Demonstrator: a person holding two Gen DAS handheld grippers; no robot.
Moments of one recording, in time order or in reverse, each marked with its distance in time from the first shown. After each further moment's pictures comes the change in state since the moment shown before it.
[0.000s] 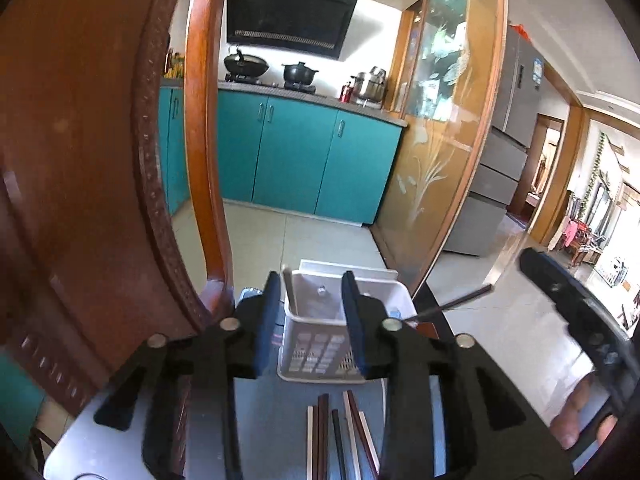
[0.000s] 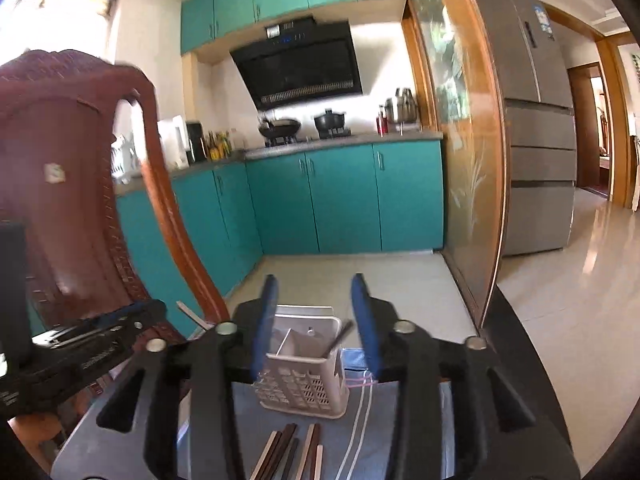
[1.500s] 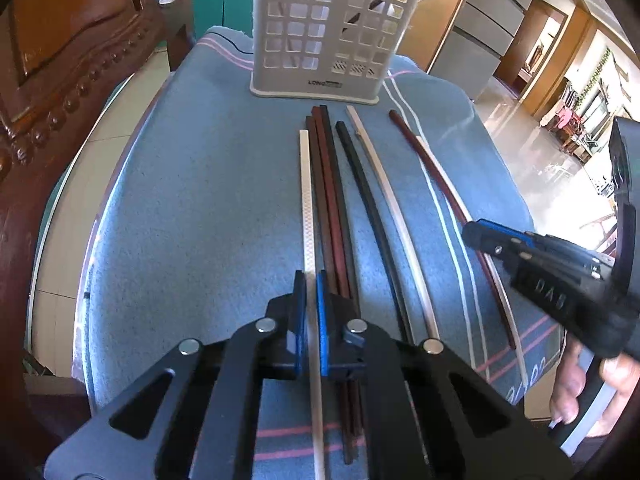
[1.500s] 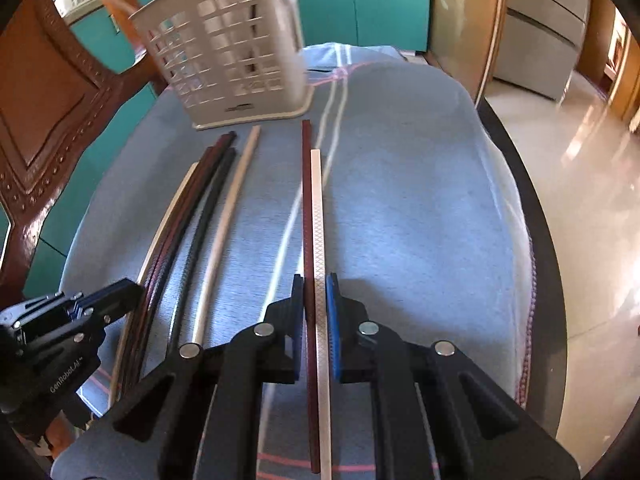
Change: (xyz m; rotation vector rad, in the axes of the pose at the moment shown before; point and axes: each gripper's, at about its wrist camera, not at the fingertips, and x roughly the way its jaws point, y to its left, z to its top) left arm 0.061 0.003 -0.209 0.084 0.582 -0.060; right arm 0.046 -0.027 -0.208 0.047 0.729 -0.112
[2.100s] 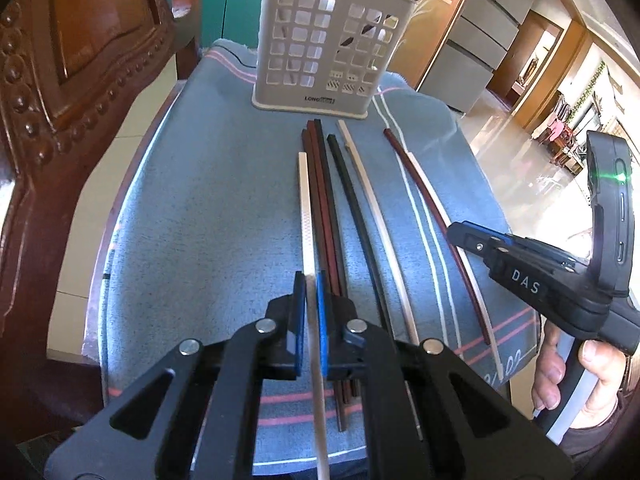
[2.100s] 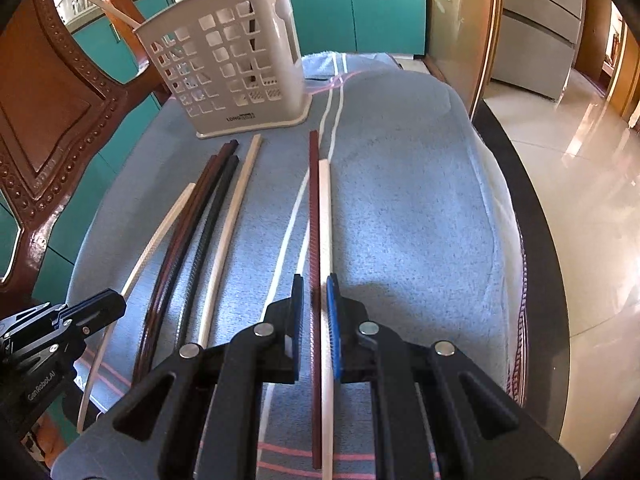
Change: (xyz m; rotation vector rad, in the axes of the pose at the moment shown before) left arm -0.023 0.009 -0.001 -0.026 -0.042 -0.039; right arm -0.005 -0.002 0.001 0.003 -0.024 0.013
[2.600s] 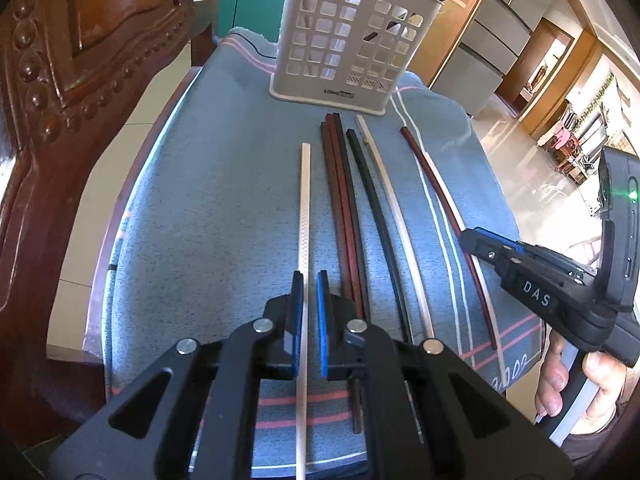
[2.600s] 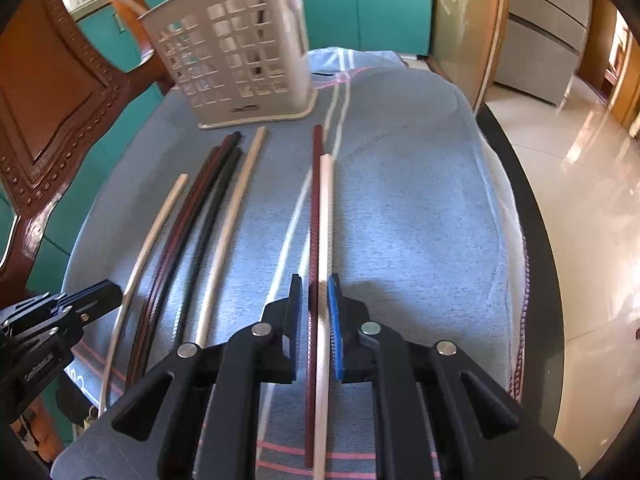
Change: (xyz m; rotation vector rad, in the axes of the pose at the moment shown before) left arm 0.008 0.012 -0.003 -0.042 0.023 0.003; right arm 0.003 0.010 -0.001 -0.038 0.012 -0.006
